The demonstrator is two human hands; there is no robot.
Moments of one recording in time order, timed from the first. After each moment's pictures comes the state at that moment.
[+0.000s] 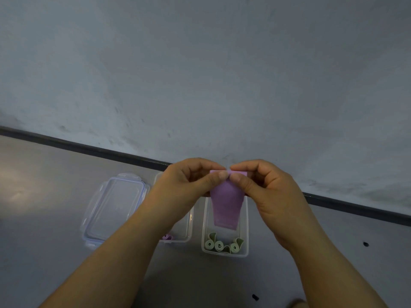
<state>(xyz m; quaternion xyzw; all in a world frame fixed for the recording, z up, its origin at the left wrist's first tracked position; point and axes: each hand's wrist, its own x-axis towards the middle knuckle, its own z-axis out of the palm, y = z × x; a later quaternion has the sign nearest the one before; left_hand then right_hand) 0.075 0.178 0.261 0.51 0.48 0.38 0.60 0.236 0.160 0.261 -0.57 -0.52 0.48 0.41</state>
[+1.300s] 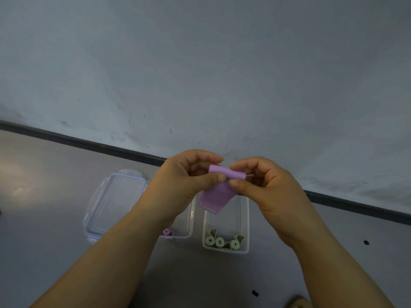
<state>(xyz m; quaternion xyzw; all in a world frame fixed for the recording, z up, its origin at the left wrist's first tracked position) 0.072 0.180 0.260 0.47 0.49 0.39 0.62 0.238 0.160 0.259 -0.56 -0.54 0.50 0.38</state>
